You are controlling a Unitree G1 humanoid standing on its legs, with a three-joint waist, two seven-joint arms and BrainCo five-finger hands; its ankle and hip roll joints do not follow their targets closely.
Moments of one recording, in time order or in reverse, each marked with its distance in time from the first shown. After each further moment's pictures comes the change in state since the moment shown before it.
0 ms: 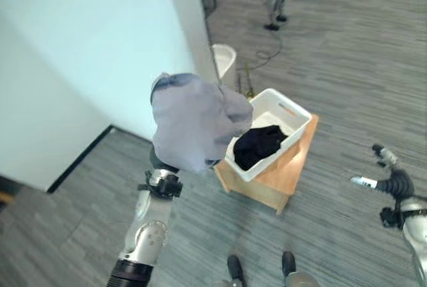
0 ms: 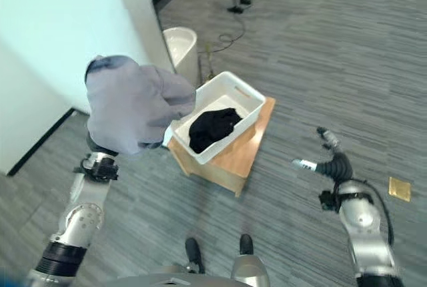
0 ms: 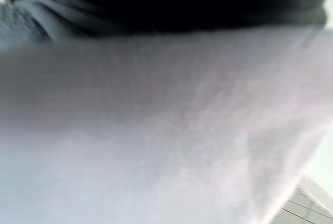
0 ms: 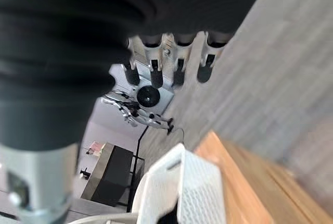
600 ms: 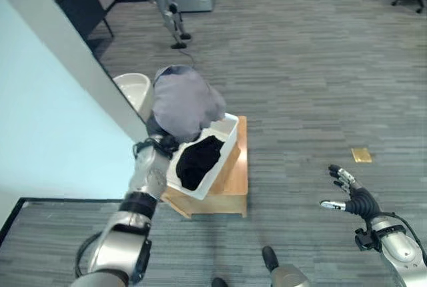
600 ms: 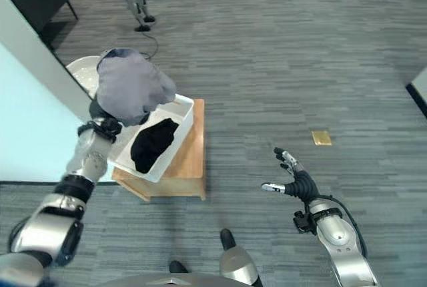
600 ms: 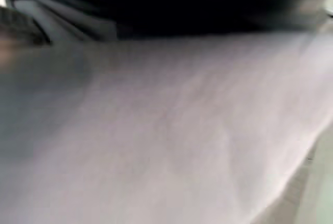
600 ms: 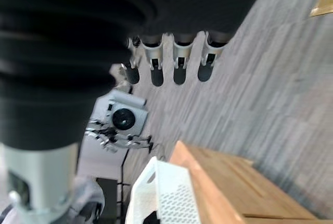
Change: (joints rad) left arm -0.618 0.205 -0.001 0.908 0.233 -0.019 0.154; right arm 0.015 -0.020 0.193 -0.078 0.042 0.016 0.080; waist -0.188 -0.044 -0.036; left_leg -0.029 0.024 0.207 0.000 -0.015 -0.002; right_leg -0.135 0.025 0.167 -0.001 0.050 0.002
